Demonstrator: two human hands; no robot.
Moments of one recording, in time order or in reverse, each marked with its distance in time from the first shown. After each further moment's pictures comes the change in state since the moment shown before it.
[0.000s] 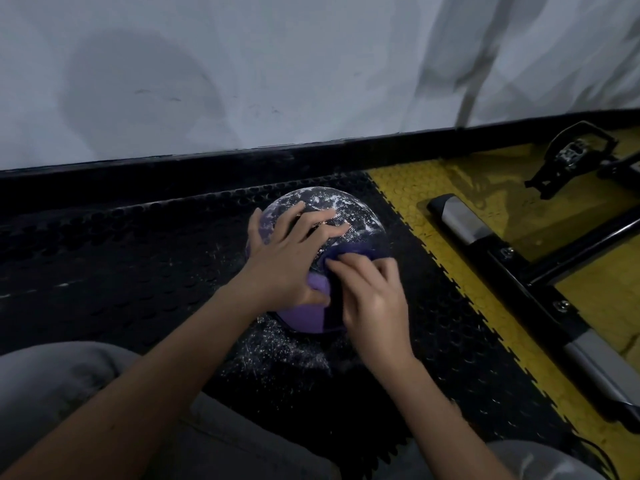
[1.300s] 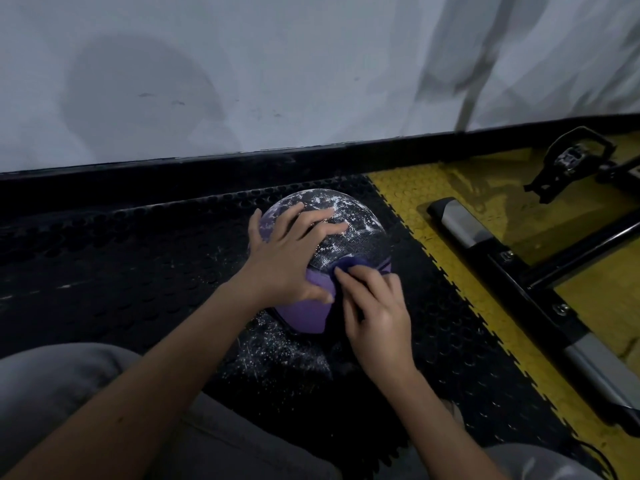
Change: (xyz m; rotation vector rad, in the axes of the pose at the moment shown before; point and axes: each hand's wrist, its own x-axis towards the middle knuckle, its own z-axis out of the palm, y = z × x) left_hand 0.004 -0.006 0.000 -0.069 0.006 -0.006; right_hand -0.016 0.008 0.005 0.015 0.023 0.012
